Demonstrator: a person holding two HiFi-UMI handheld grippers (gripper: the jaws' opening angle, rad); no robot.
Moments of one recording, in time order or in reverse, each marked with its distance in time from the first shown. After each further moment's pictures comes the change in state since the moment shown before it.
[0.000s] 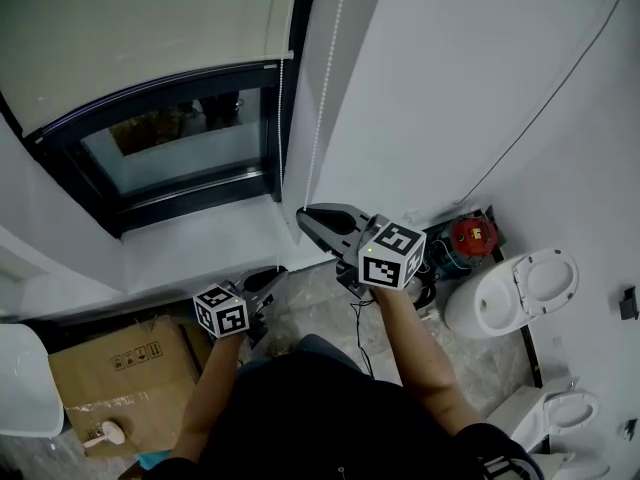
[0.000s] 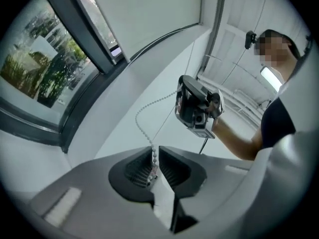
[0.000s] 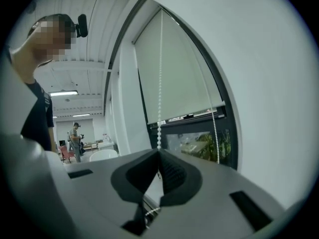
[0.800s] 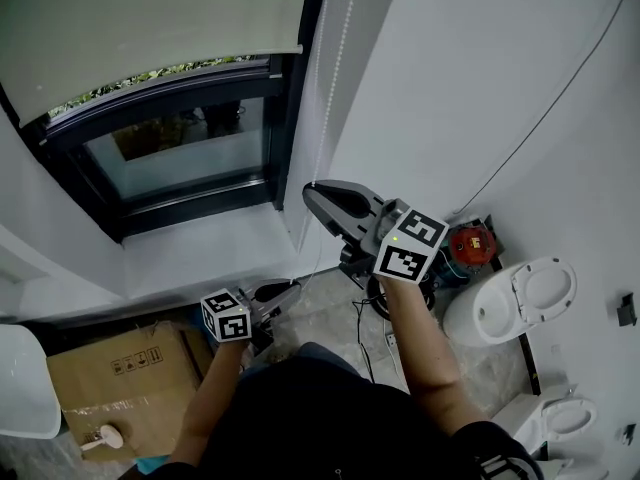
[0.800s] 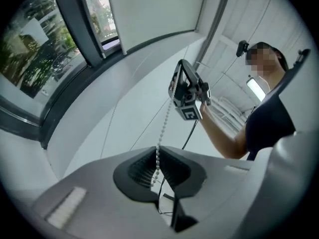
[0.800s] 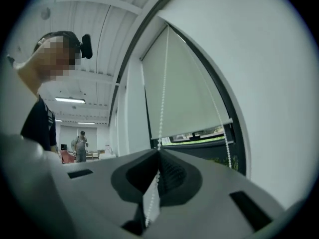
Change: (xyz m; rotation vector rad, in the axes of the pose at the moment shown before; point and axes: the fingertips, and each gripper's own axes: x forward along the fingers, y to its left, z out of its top) left arm 0.007 -0.028 -0.001 -0.025 -0.007 -0.186; right arm 0.001 0.015 0.090 -0.053 -0.172 0.063
